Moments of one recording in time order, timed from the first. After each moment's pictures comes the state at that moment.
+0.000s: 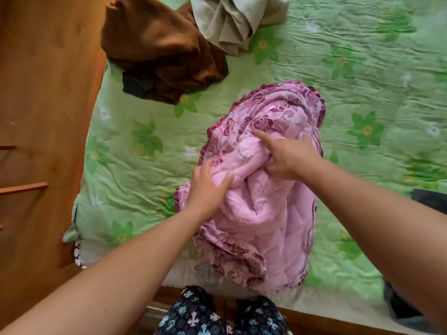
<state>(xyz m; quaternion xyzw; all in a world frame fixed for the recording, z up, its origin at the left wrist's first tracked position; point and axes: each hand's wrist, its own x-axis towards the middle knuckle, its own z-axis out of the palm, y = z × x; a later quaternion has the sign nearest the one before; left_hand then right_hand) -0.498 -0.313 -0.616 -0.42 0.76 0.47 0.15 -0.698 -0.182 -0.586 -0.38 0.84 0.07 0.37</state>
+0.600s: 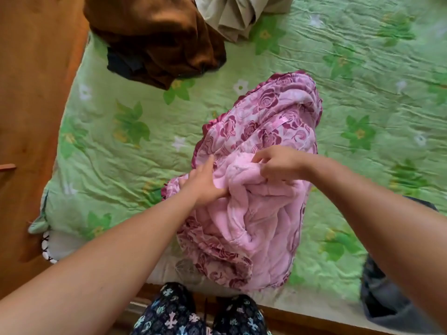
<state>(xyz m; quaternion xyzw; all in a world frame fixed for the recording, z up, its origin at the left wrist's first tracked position) -0.513 -0.320 -0.650 -0.31 0.80 0.40 0.33 -0.698 -0.185 -0.573 -0.27 0.77 -0.06 0.57</state>
